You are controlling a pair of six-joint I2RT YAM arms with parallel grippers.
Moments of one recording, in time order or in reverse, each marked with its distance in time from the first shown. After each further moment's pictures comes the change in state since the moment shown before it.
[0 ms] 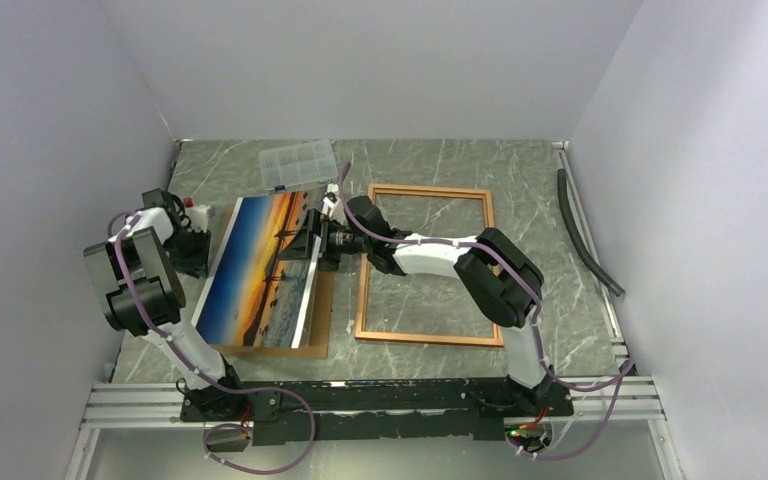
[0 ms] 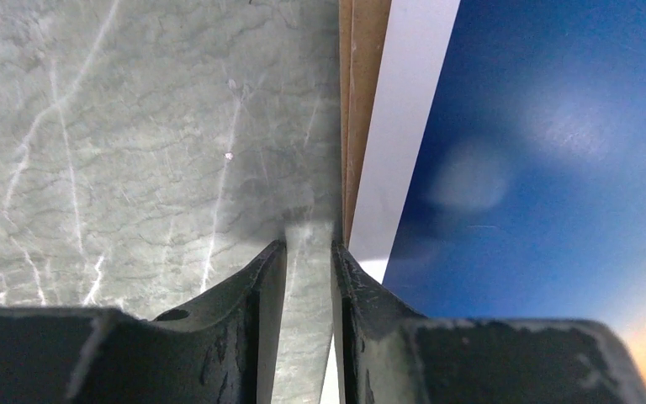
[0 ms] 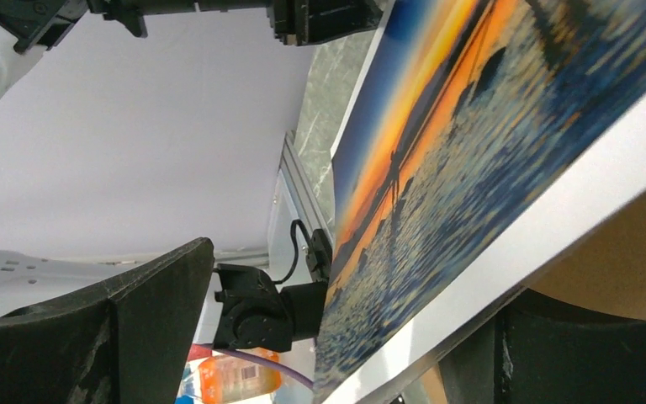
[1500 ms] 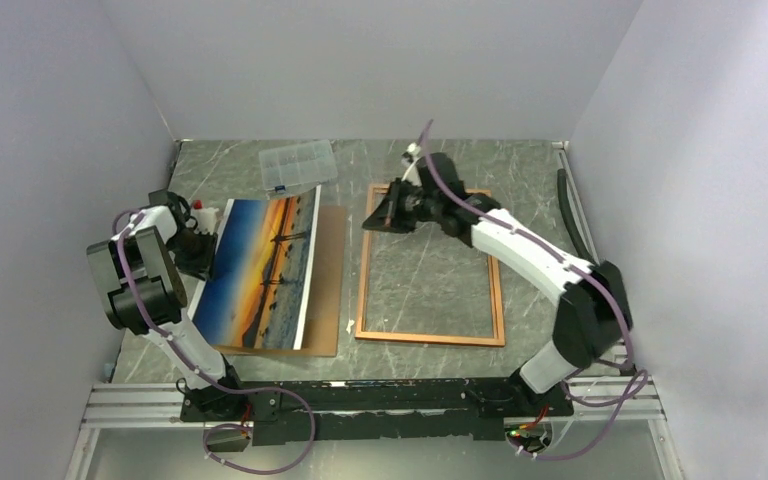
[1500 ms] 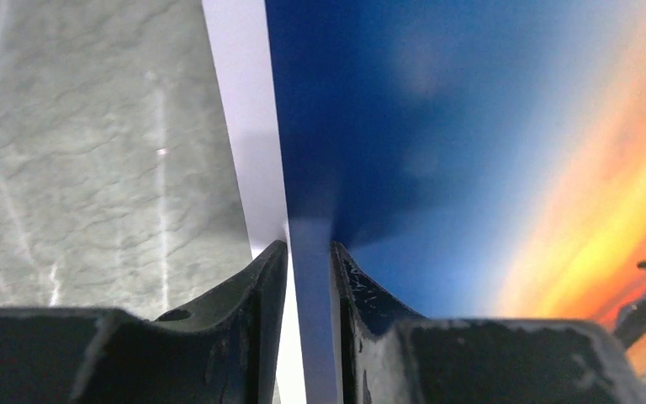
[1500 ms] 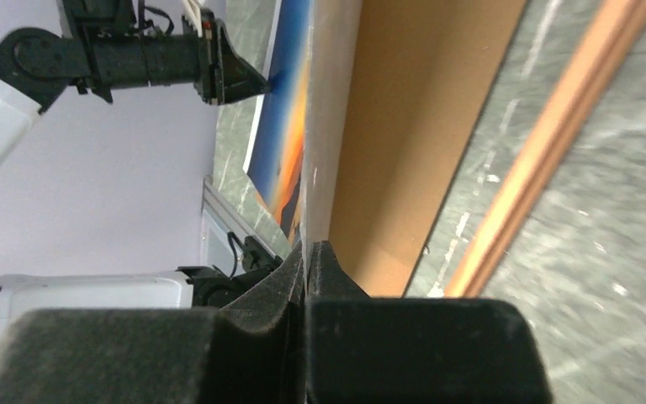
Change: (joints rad) left arm -0.006 0.006 0.011 -0.070 0.040 0.044; right arm -0.221 -0.422 -0.023 -0.657 0.130 -0.261
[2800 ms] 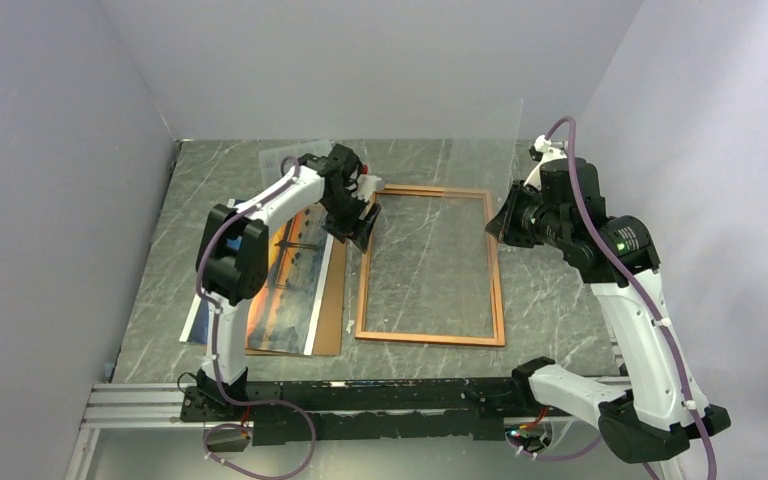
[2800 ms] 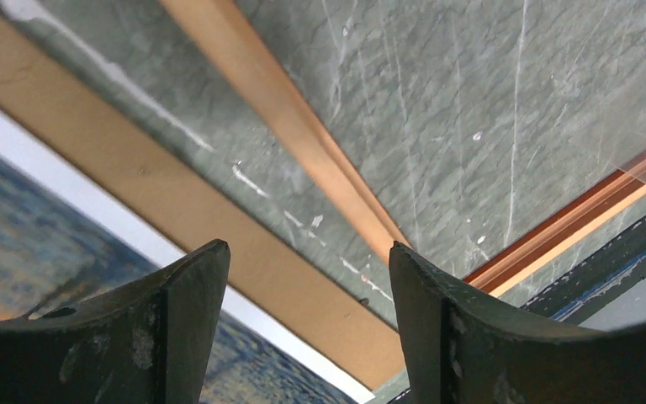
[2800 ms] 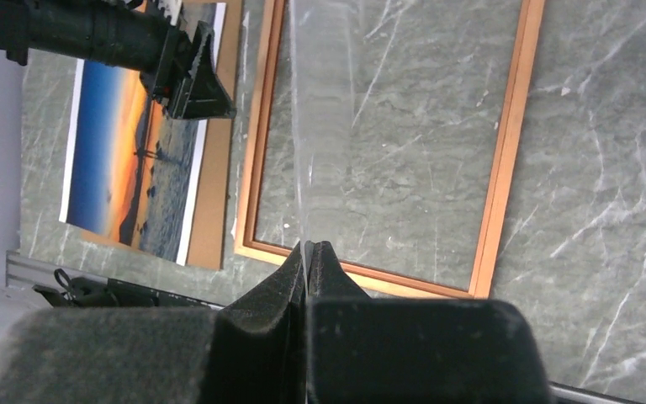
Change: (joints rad) left arm -0.867 0.272 0.612 -0.221 0.172 -0.427; right arm -0.258 -0.552 0.284 -0.929 0.408 -0.383
